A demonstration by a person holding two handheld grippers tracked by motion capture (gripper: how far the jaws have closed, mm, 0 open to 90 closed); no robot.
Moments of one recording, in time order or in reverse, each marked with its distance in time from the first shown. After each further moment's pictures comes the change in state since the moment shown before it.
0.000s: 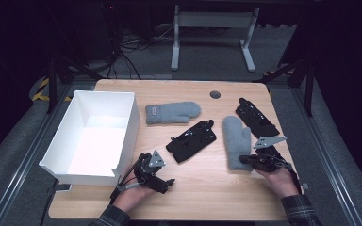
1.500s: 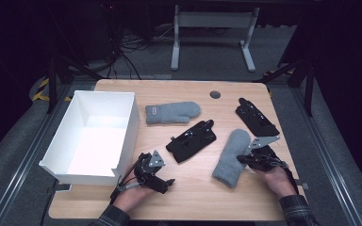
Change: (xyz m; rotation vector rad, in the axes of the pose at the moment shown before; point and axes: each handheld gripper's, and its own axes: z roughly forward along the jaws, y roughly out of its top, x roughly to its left) left arm 0.000 0.000 0.000 0.003 -0.003 0.000; right arm -0.006 0.000 0.016 0.032 -0.021 -0.045
